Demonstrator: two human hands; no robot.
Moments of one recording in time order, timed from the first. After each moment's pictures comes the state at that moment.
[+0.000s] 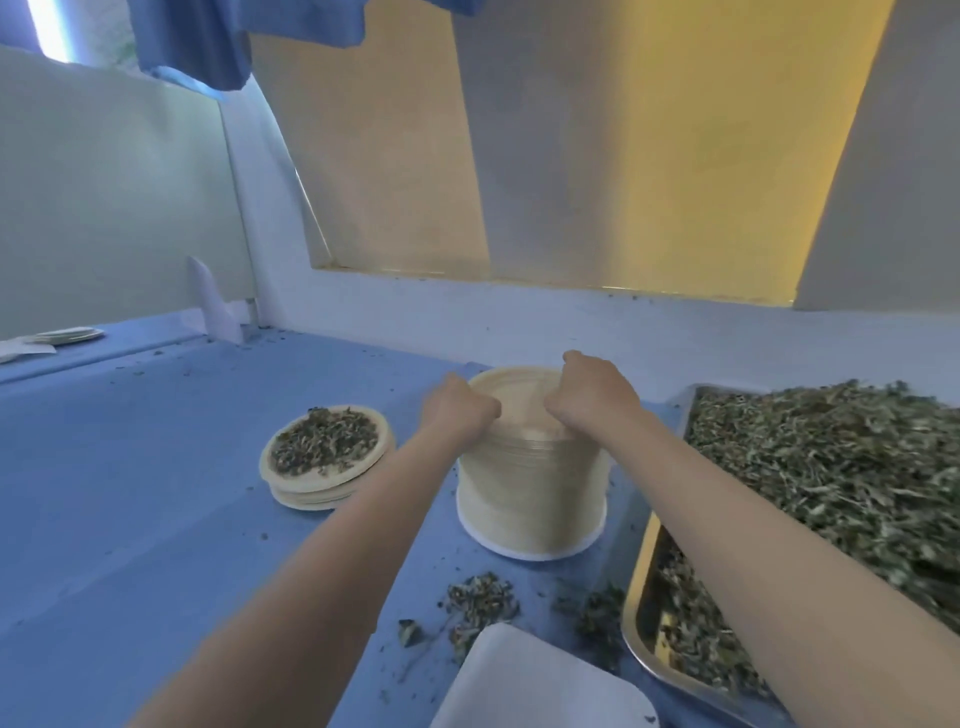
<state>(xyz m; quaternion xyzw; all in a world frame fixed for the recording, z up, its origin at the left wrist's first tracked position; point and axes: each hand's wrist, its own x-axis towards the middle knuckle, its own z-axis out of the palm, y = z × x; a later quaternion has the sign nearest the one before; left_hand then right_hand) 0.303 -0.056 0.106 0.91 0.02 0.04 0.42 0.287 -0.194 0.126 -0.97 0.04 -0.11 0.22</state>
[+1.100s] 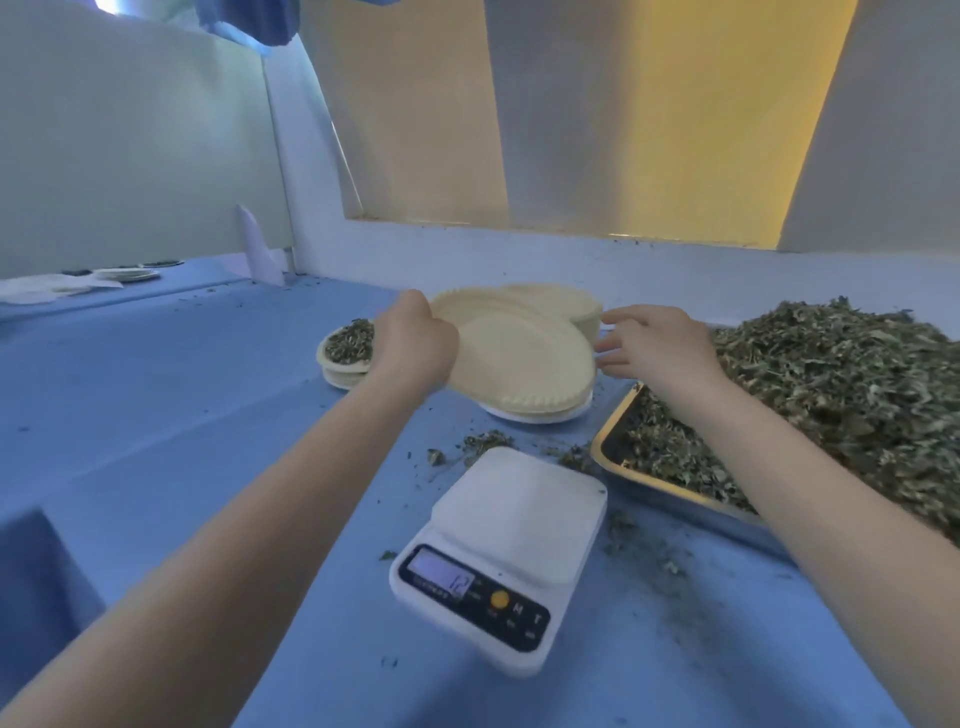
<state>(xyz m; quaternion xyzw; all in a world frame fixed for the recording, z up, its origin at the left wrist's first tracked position) 0.120 -0.025 0.108 0.86 0.05 0.21 0.46 0.136 -0.230 0.096 -0.85 0.00 -0.17 0.50</state>
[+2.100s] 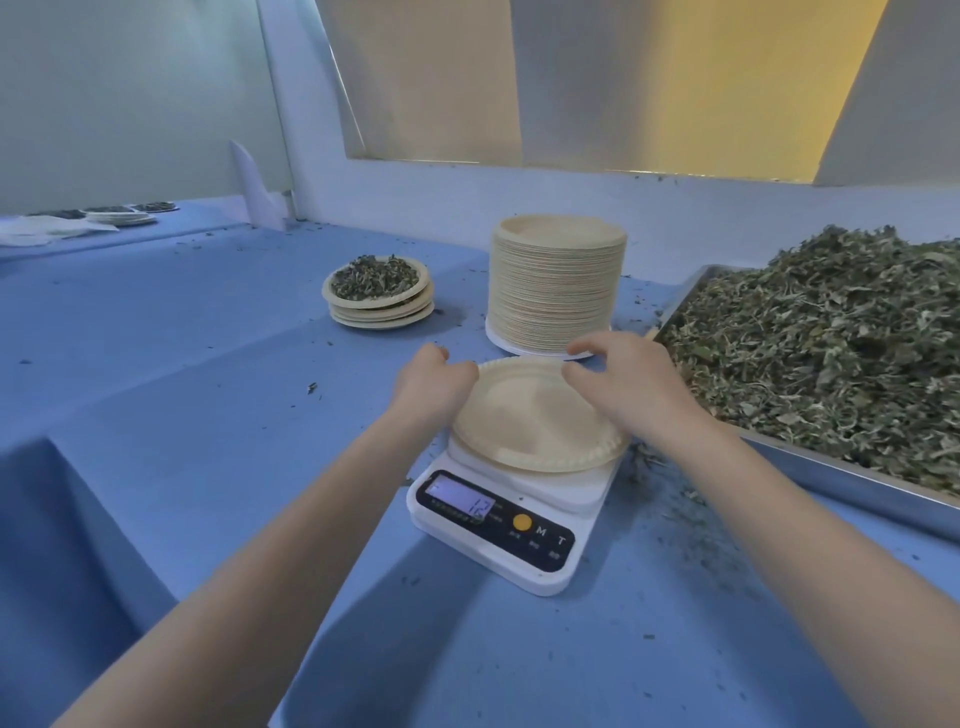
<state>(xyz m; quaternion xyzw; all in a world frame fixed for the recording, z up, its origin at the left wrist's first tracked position) 0.123 -0.012 0.008 0.84 0.09 0.03 0.53 0.115 -0.196 0.018 -0.95 -0.08 -0.17 0.26</state>
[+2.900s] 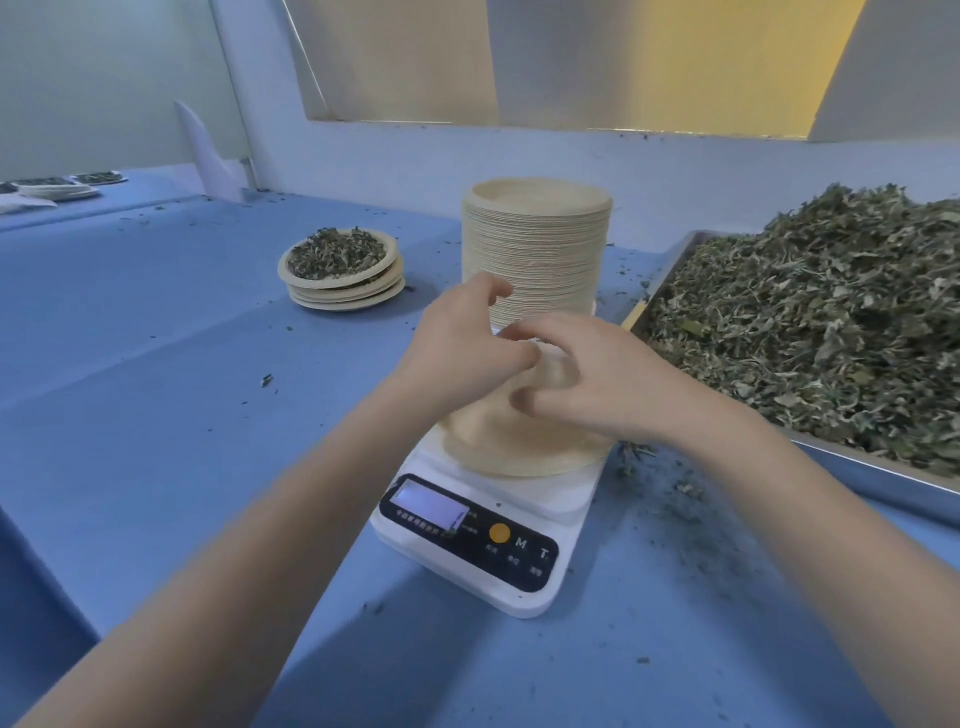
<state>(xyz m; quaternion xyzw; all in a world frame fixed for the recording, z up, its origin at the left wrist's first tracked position) 0.125 -0.046 0.029 0.90 -0.13 0.14 0.39 0.104 -0.193 0.030 -0.94 -0.24 -0.08 0.24</state>
